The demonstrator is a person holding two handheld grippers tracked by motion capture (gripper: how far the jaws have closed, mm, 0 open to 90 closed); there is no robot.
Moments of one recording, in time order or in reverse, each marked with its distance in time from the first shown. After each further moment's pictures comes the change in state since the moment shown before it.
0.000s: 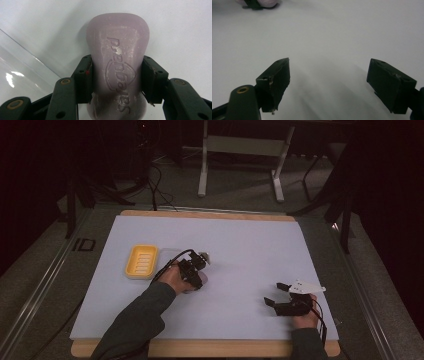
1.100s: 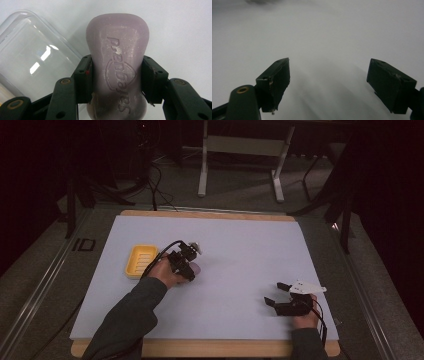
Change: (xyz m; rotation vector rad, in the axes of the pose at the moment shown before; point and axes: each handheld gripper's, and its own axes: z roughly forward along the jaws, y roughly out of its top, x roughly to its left) left arm 0.021 -0.013 -0.033 -0.059 0.021 -0.081; right arm 0.000 0.000 -0.001 -0.010 -0.001 0.003
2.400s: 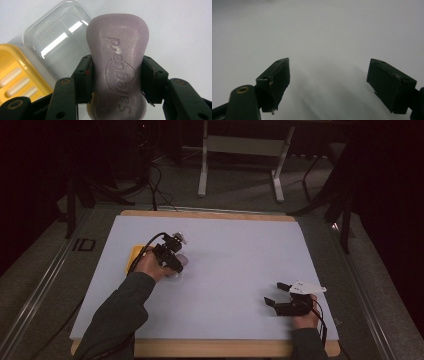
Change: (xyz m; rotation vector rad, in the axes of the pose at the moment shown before) left arm 0.037 -0.018 -0.022 -0.039 0.015 -0.120; right arm 0.001 0.000 0.000 -0.001 0.000 -0.002
